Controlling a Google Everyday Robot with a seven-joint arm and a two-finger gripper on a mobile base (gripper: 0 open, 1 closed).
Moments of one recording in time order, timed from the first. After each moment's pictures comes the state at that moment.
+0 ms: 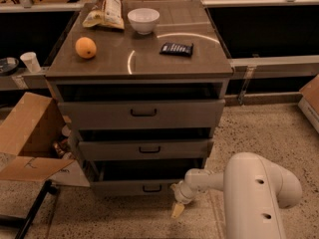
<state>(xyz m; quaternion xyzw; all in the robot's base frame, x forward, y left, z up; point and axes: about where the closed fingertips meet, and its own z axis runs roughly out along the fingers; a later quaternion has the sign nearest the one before) 0.539 -0.073 0.157 -0.66 0.72 0.16 0.14</state>
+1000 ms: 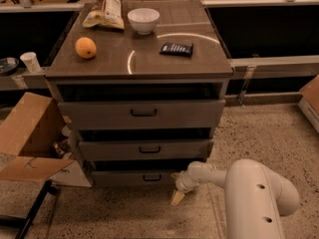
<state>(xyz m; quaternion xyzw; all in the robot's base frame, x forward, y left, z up) 0.612 -0.082 0.160 -0.66 0.71 0.13 0.21</state>
